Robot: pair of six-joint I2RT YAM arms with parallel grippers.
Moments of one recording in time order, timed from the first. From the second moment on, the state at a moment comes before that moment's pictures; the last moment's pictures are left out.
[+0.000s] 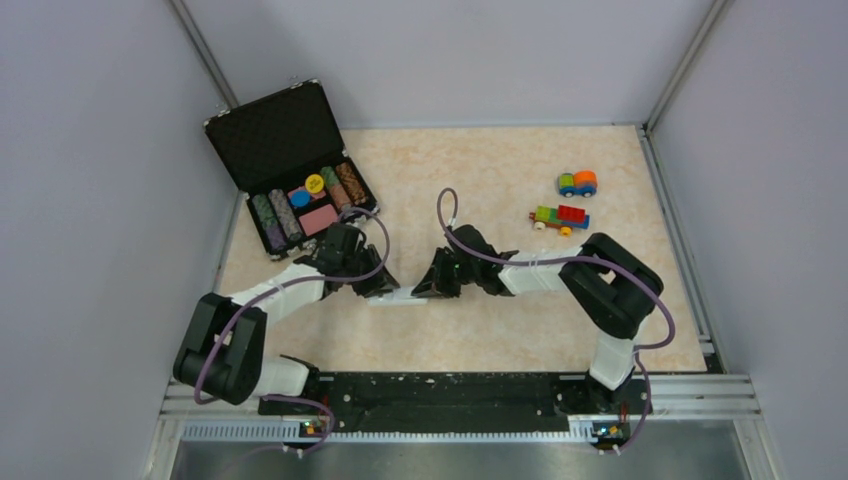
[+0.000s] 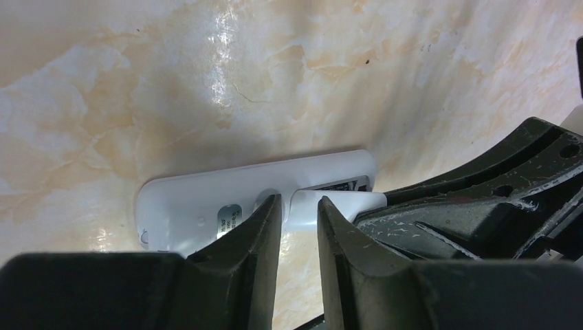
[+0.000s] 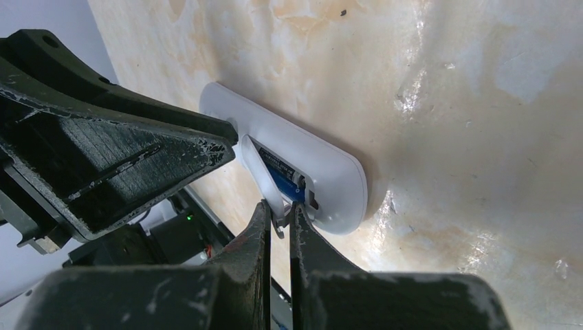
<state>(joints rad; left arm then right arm) -0.36 1.36 0.60 -0.20 0.32 -0.79 0.83 1.82 0.87 0.23 -0.35 1.09</state>
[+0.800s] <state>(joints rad) -0.35 1.37 0.62 -0.23 0.32 -0.75 0.84 1.83 1.00 -0.03 -0.31 0.99</state>
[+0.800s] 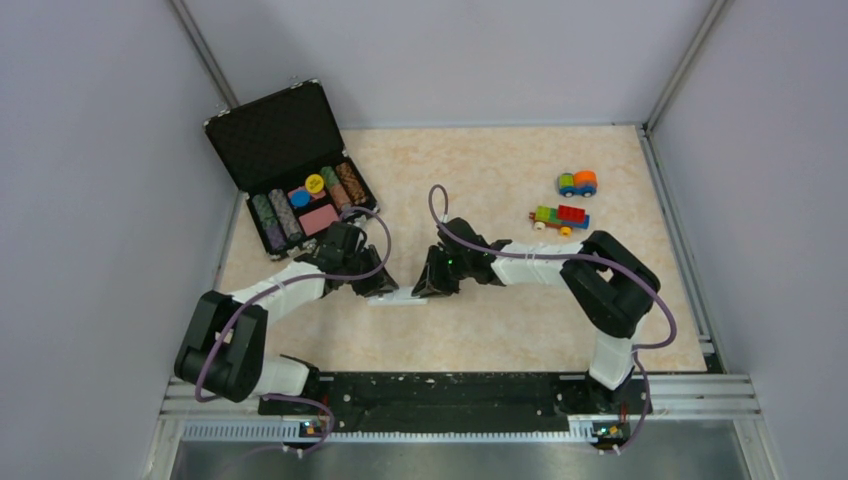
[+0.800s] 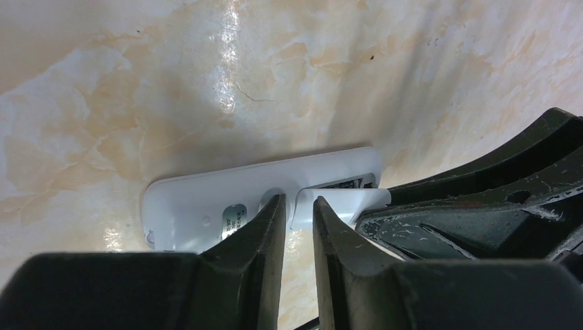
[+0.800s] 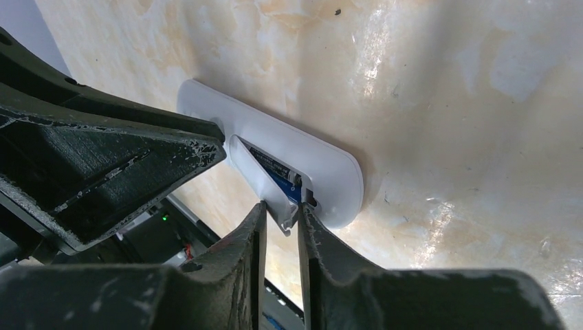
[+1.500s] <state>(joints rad) -0.35 1.37 0.62 -0.23 0.32 -0.75 0.86 1.82 1.04 -0.09 -0.25 0.97</state>
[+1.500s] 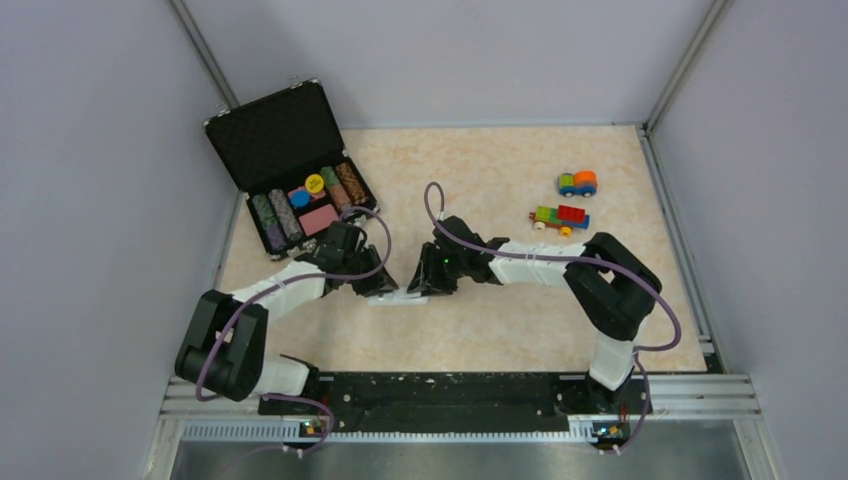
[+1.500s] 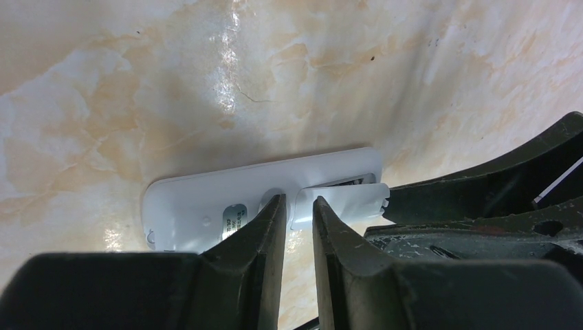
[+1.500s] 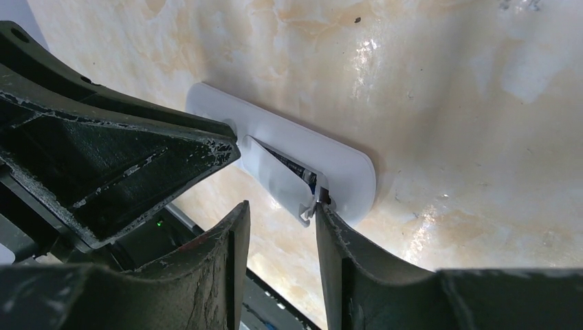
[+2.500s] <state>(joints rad) -0.35 1.38 0.63 -0.23 0.32 -0.75 0.86 1.79 1.04 -0.25 -0.15 0.89</state>
